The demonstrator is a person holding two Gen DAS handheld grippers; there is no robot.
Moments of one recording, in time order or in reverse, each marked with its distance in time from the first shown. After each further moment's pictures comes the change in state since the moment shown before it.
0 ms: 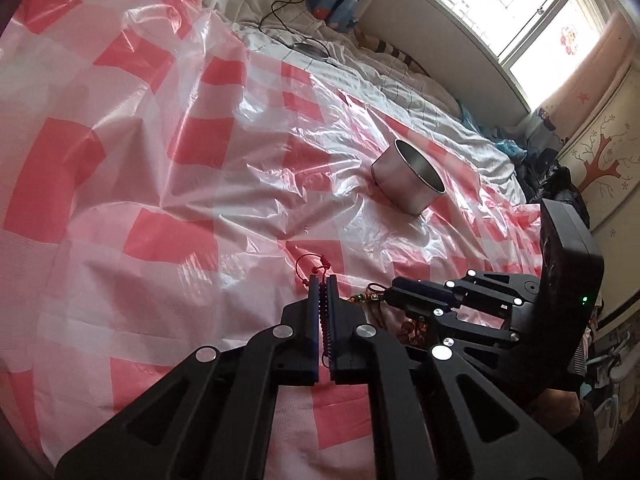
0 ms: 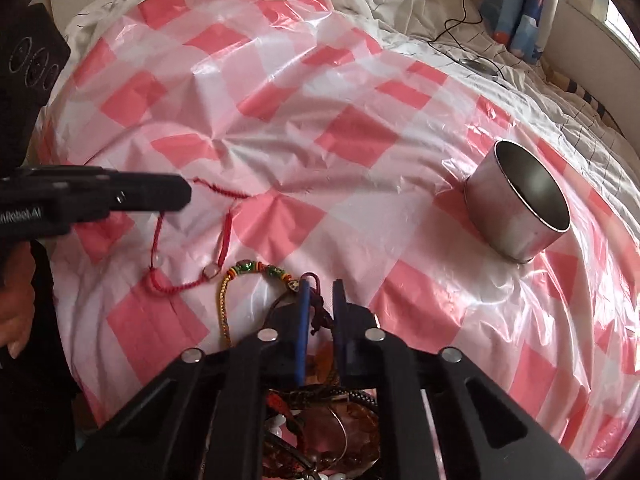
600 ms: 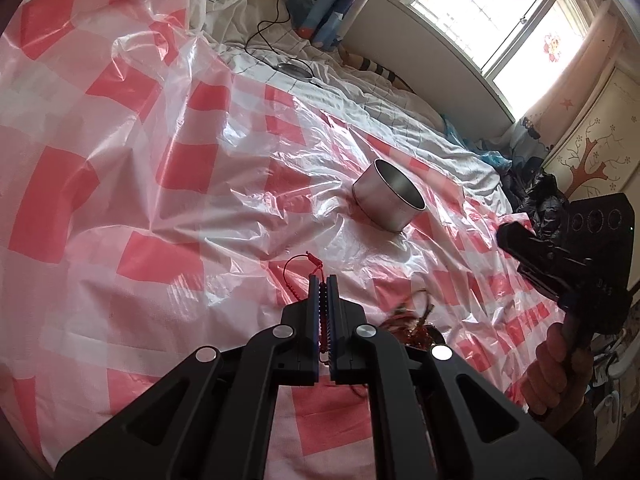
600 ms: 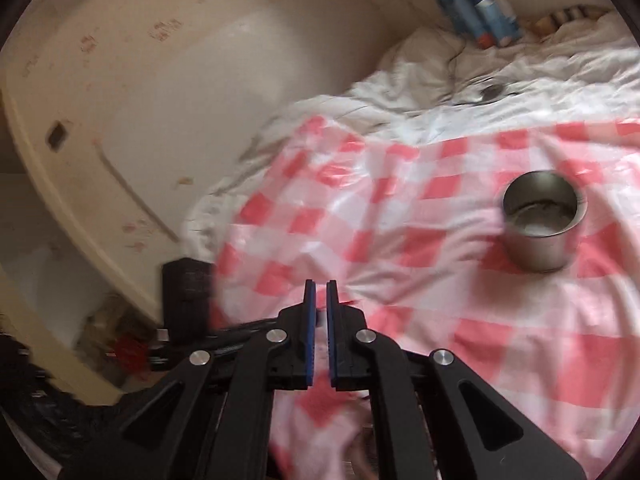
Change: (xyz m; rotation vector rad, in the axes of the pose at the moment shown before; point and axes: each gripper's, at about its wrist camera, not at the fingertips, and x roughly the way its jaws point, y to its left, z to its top) left arm -0.010 -0.007 0.002 0.024 -0.058 -0.042; right arm -0.089 -0.077 -0.009 0.425 -0.357 0.500
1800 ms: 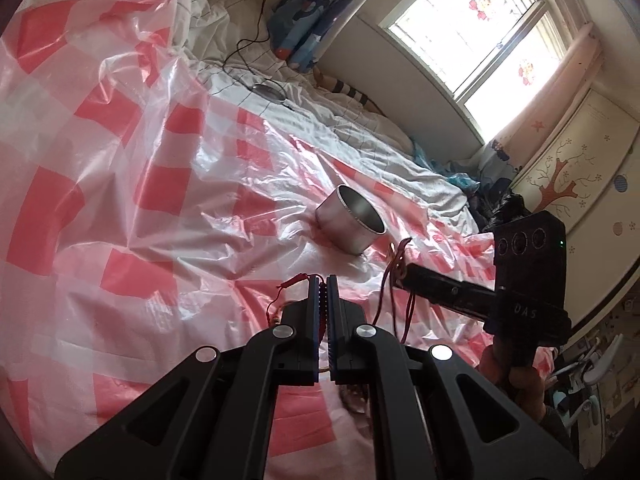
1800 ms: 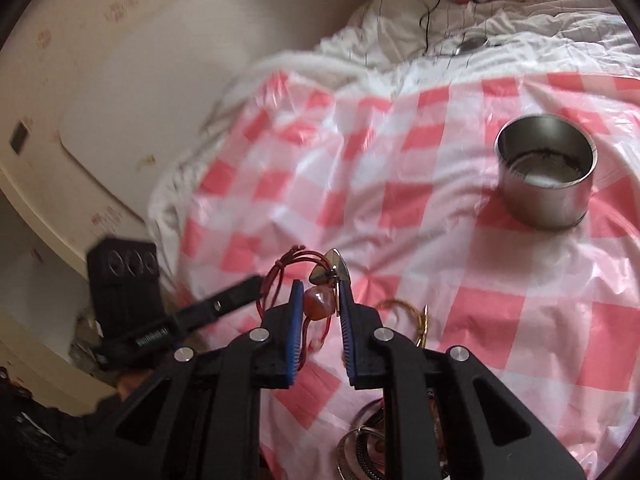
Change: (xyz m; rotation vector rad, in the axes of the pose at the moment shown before) left arm -0.021 -0.009 0.007 -0.020 -0.076 -0.147; right arm 0.024 -0.008 -0.001 0.071 0.043 -0.006
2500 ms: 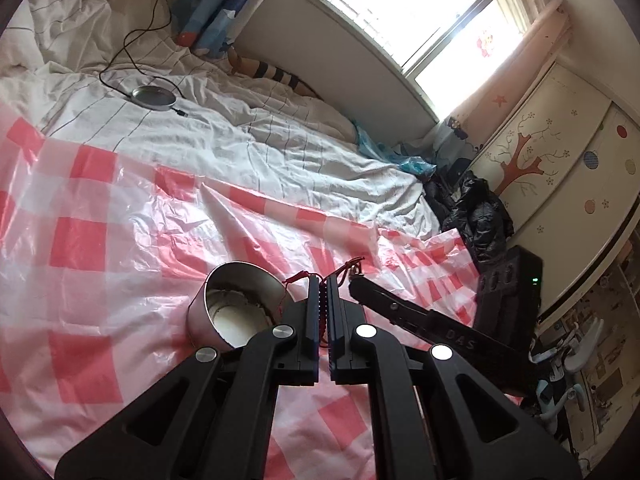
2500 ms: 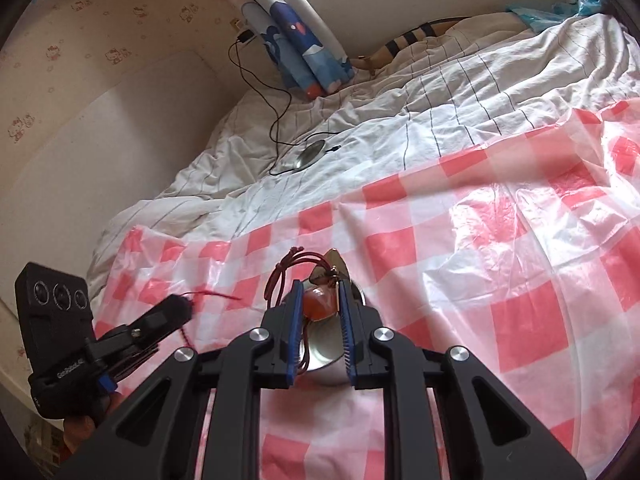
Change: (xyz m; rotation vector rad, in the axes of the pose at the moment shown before) left arm 0.181 -0.085 0.108 0.105 0.106 -0.154; right arm -0.049 -0.116 0.087 0.149 -0.277 -0.414
